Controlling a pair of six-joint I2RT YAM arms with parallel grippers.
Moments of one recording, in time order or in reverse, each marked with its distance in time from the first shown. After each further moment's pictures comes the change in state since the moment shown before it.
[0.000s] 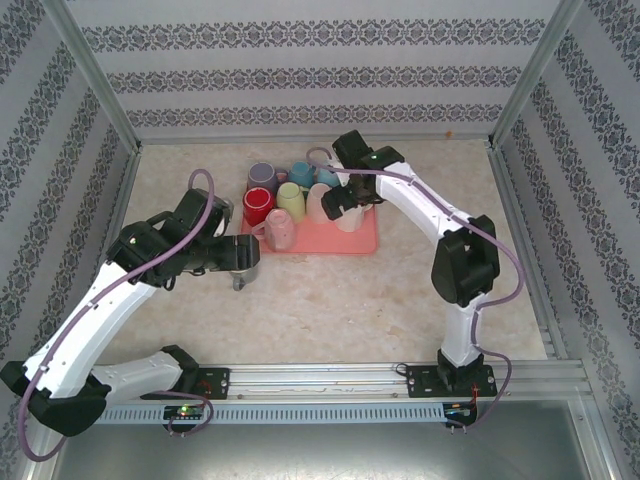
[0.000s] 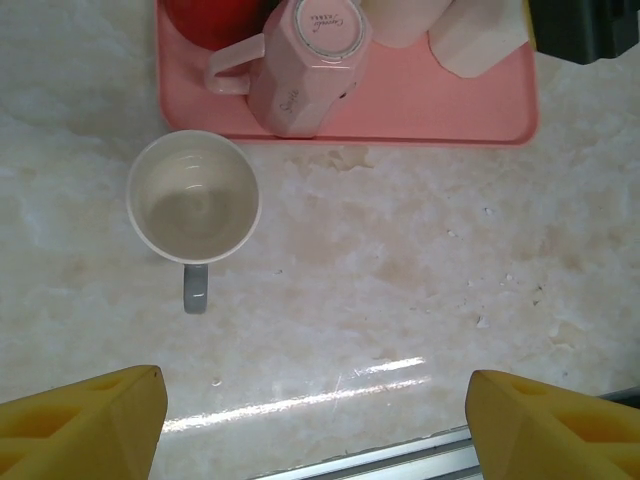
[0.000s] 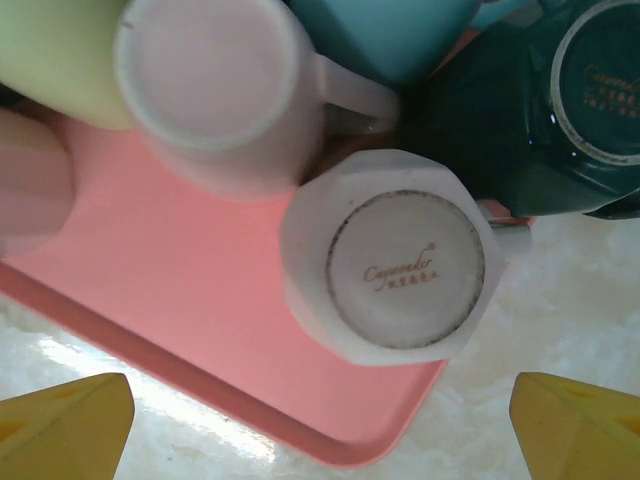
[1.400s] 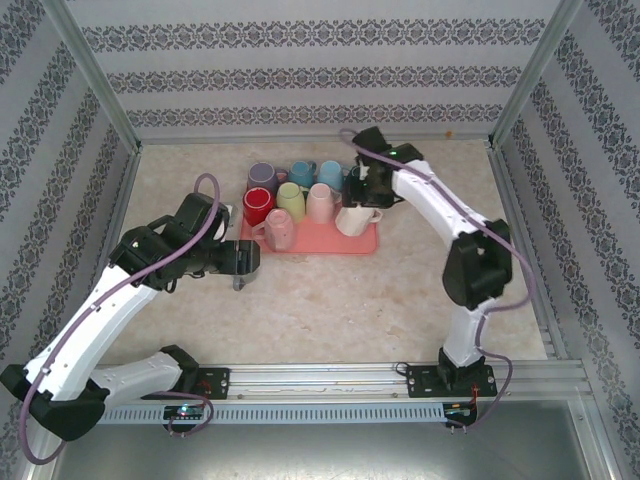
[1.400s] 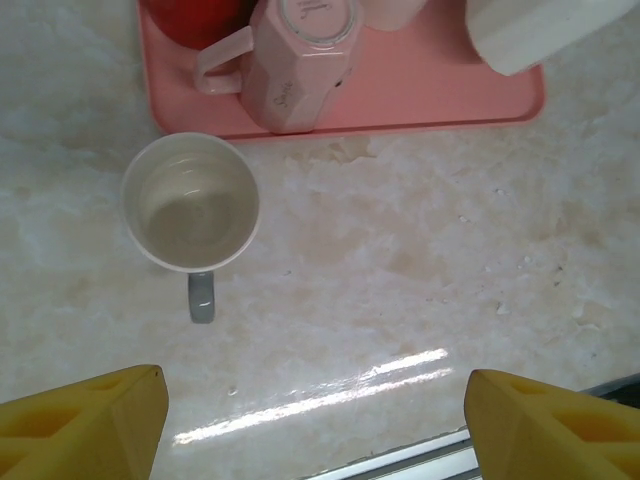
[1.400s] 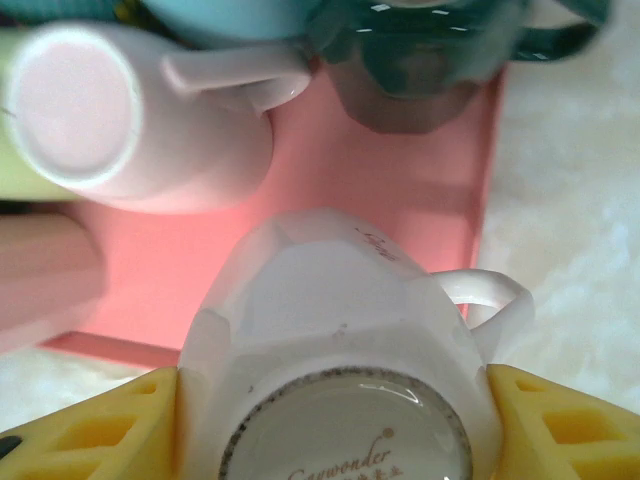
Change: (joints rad) left arm 0.016 -0.031 -0.079 0.071 0.034 0.102; right arm -0.092 -0.112 -0.074 -0.020 -0.114 0.447
